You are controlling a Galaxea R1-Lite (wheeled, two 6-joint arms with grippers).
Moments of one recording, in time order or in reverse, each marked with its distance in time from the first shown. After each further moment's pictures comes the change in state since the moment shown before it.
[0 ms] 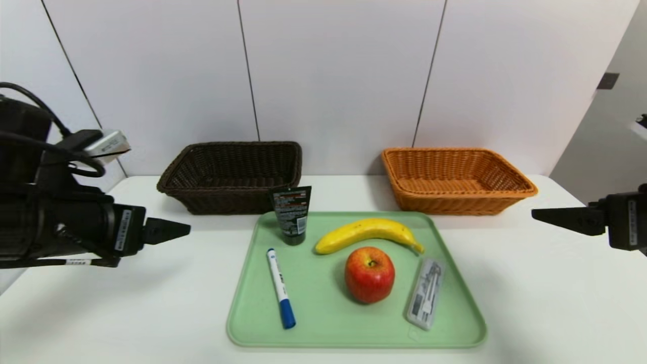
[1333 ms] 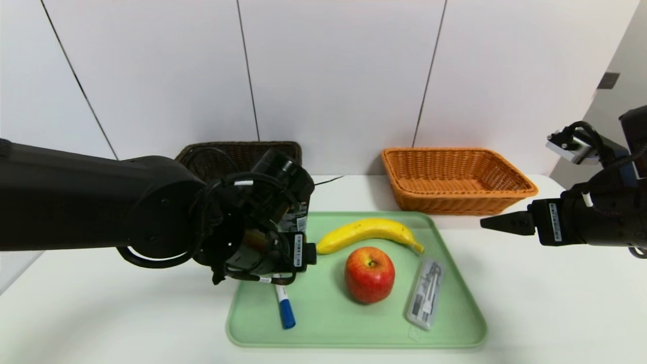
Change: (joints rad) left arm -0.515 0.484 -0.277 0.097 0.289 -0.582; right arm 0.093 0.173 -0.027 -0.017 -0.010 0.085
